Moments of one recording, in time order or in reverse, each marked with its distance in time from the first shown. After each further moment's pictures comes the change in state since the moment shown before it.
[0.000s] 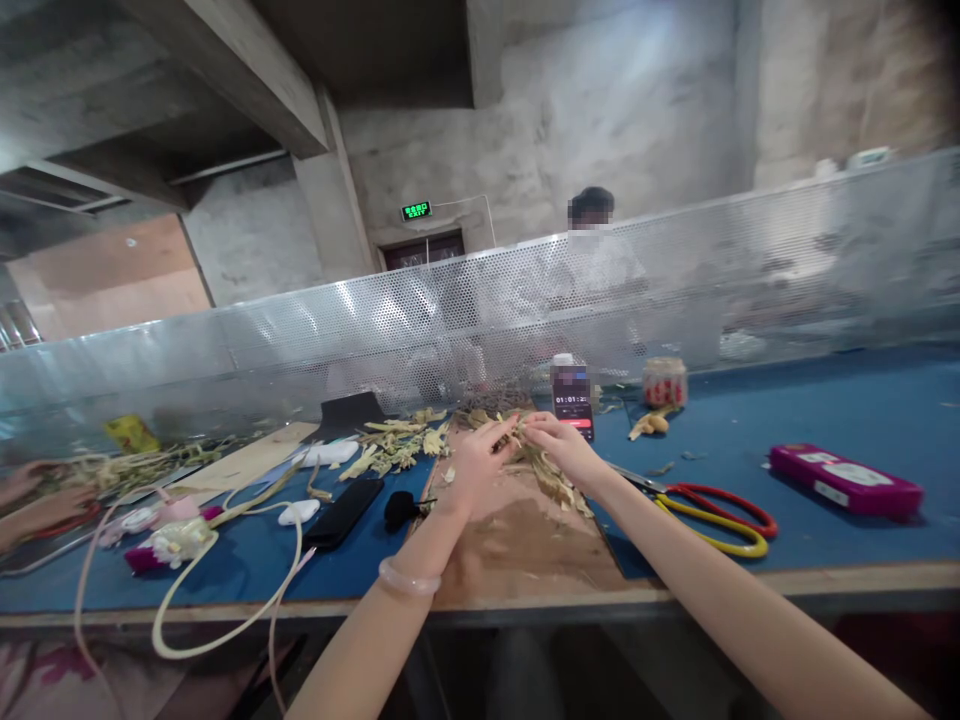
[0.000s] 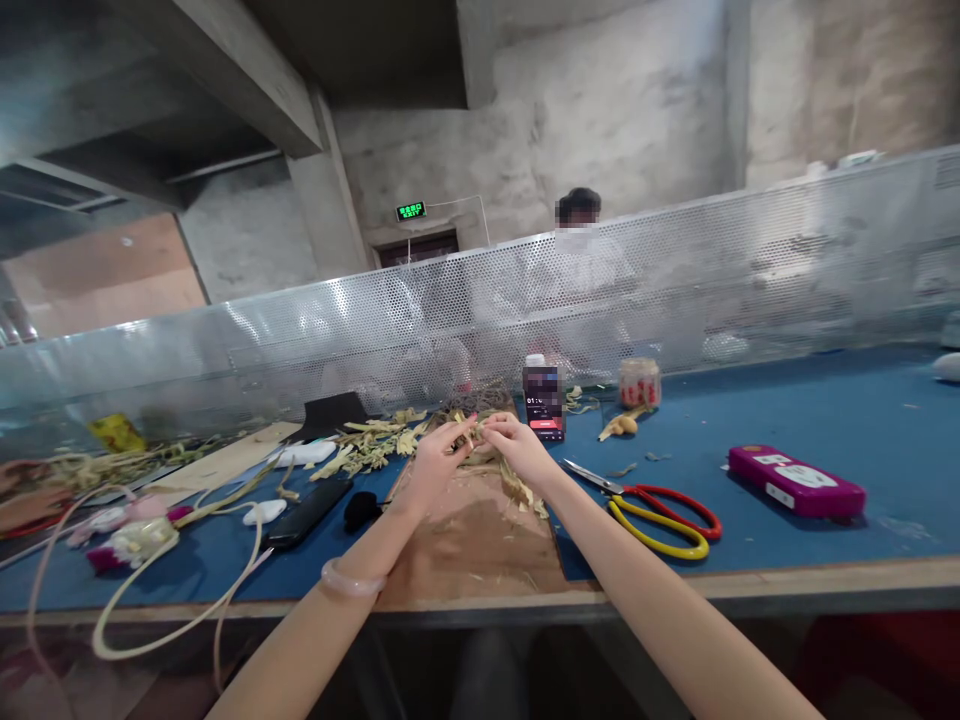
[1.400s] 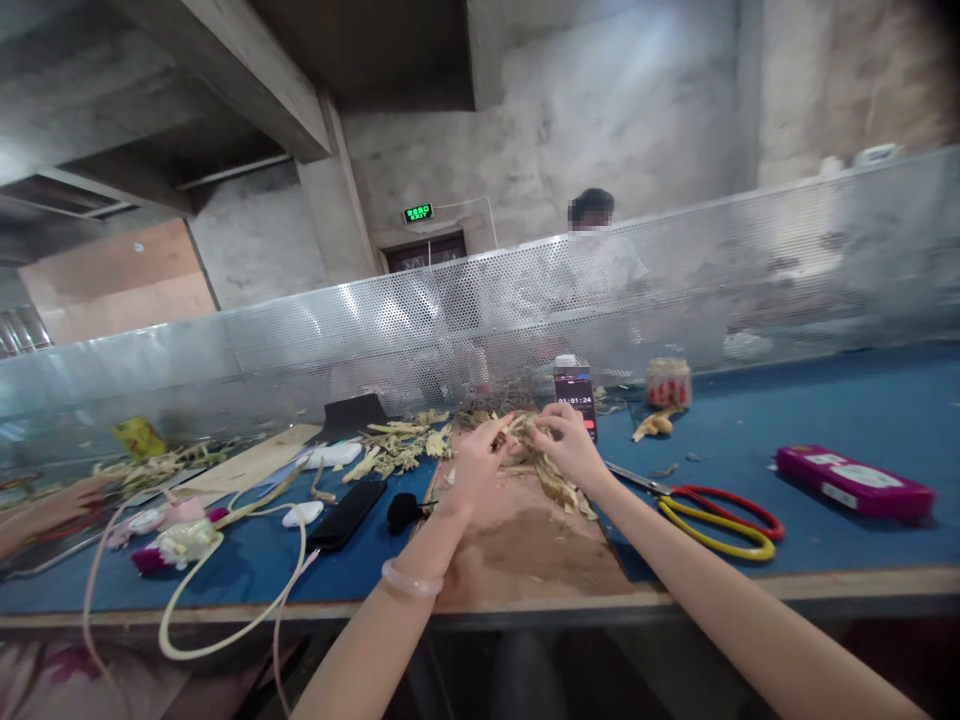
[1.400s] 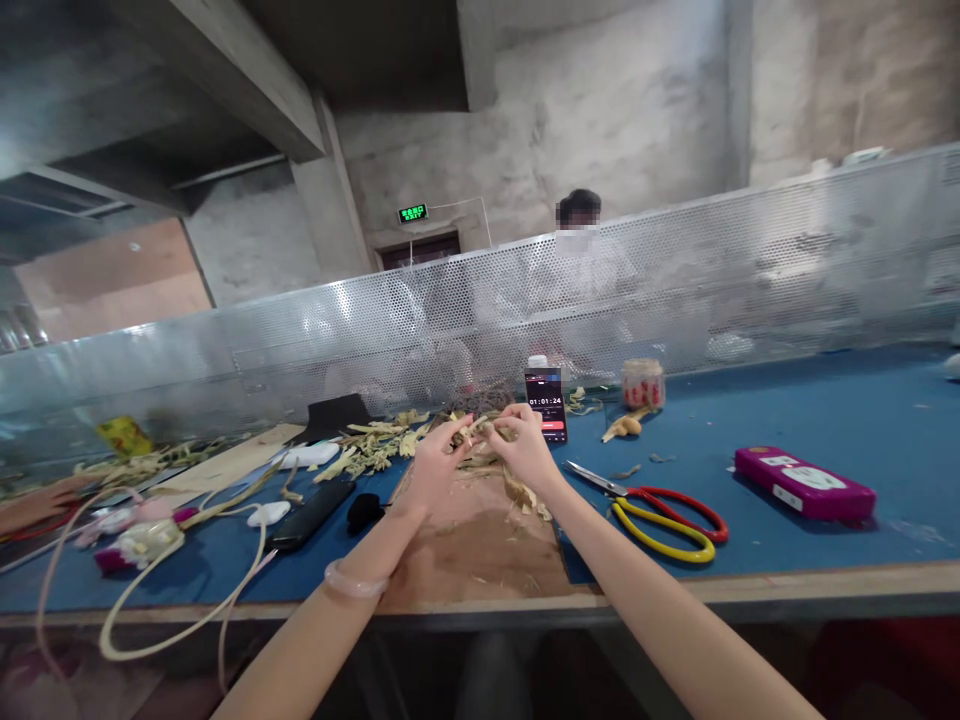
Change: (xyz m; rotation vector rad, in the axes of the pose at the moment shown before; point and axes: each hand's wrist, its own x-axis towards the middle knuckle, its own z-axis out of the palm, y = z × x) left_hand -0.001 0.001 -0.003 0.023 0.040 -0.040; right_hand 0.003 0.011 -0.002 -0.587 0.288 -0.311
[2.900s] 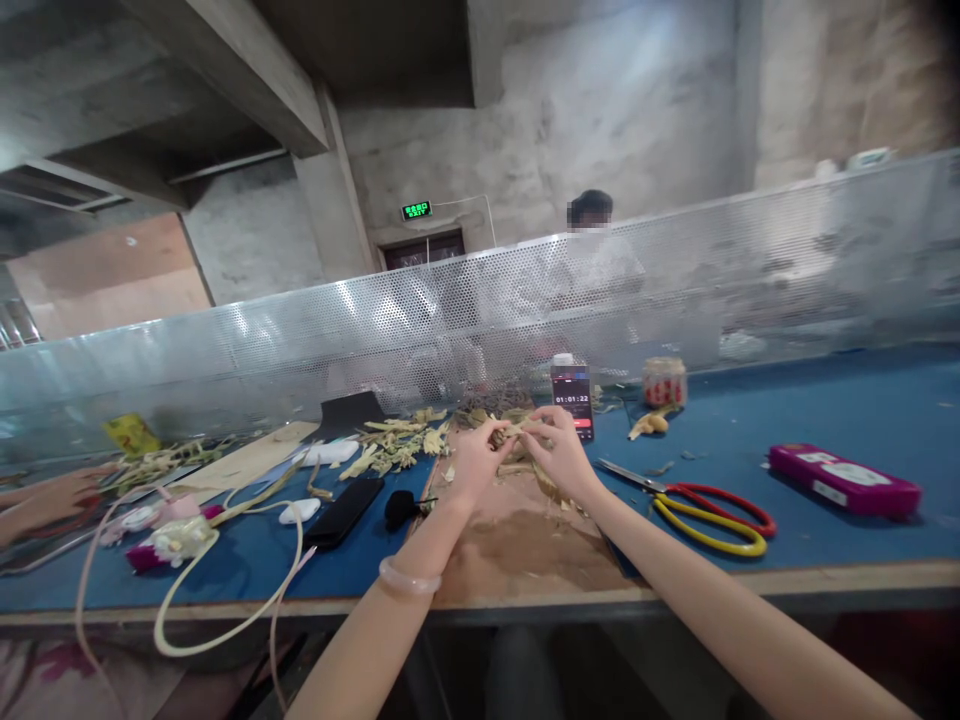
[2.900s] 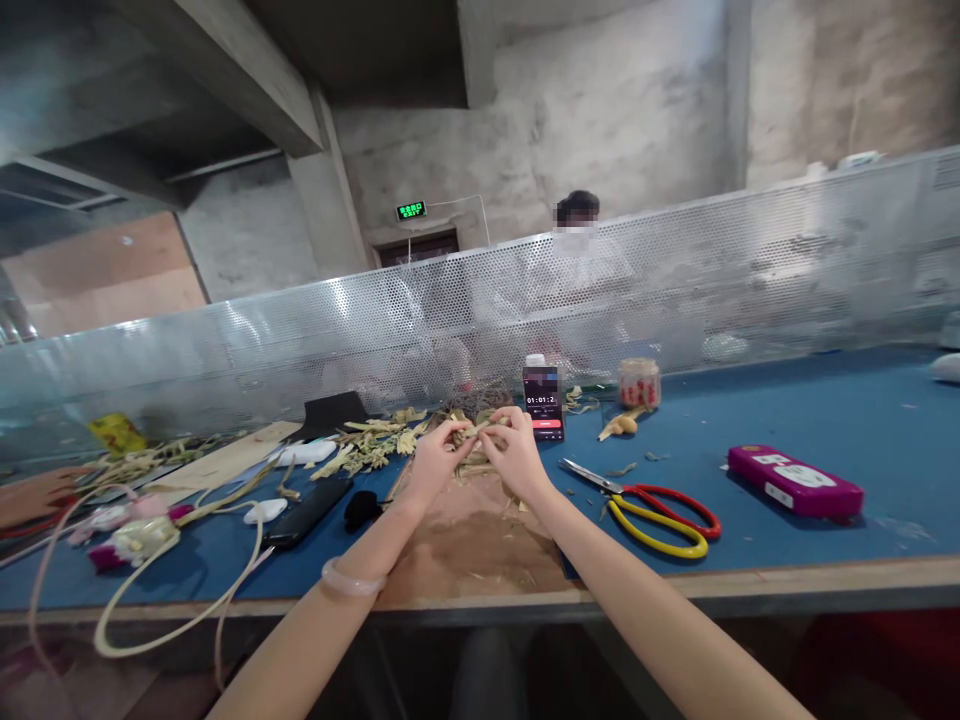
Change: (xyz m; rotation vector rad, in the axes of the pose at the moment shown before) left_hand 0.001 0.002 0.004 -0.028 -0.024 -0.218; right_hand -0.009 -0.001 0.007 -0.028 0.049 -0.162
